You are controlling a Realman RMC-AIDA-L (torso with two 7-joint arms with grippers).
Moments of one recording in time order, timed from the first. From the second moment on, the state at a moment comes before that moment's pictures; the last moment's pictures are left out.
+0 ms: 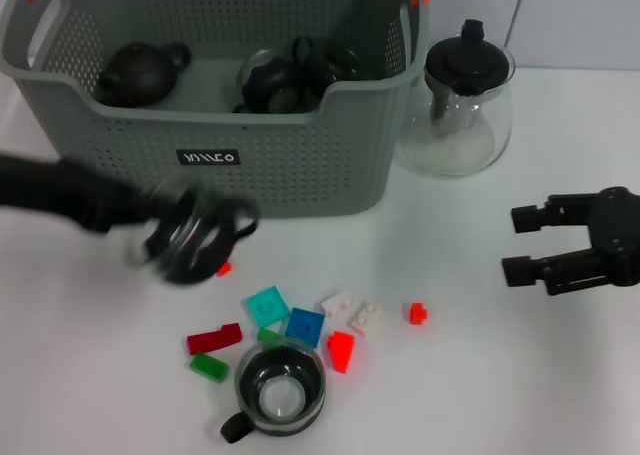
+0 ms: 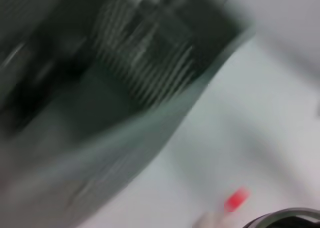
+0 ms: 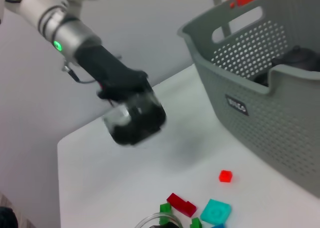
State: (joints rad) left arm -0.59 -2.08 0.53 1.25 2.36 1.95 -2.05; right arm 0.49 2.01 -0.83 -1.03 -2.01 -1.84 1.86
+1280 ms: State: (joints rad) left arm -1.09 -1.90 0.83 0.79 2.65 1.25 -2.41; right arm 0.54 1.96 -0.79 -0.93 -2.06 -1.84 1.95
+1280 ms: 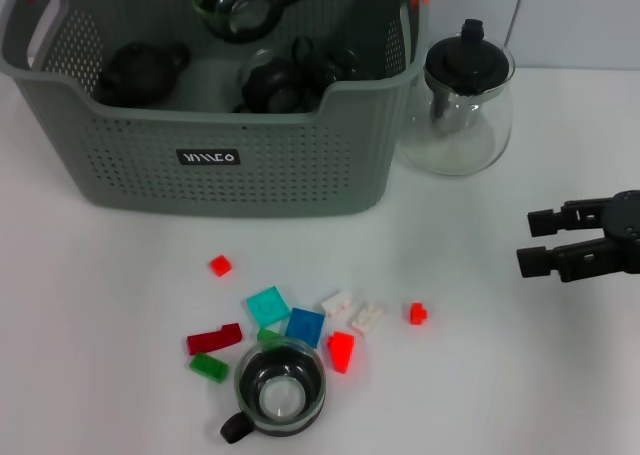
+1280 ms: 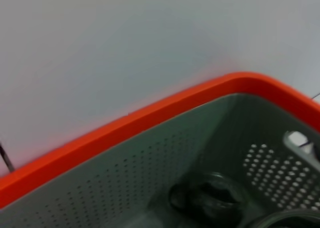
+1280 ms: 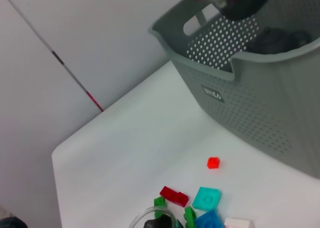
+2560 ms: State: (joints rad) left arm -1.09 -2.00 0.93 0.66 2.80 1.04 -2.41; right arm 0.58 1.97 -0.80 -0.88 -2.09 -1.79 1.93
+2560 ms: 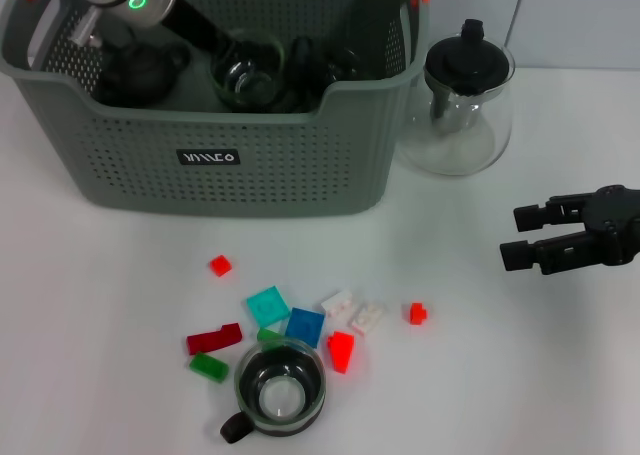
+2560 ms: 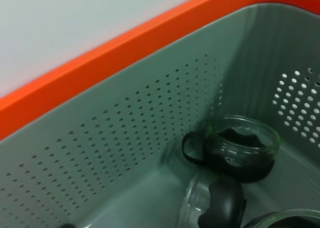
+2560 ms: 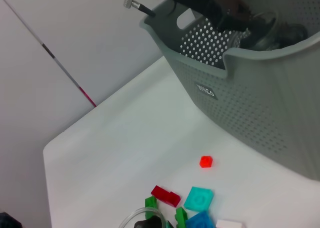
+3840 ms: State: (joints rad) left arm -1.07 -2.05 0.94 0.73 2.85 1.07 -2.41; right arm 0.57 1.97 -0.79 -0.87 -2.09 -1.79 1.91
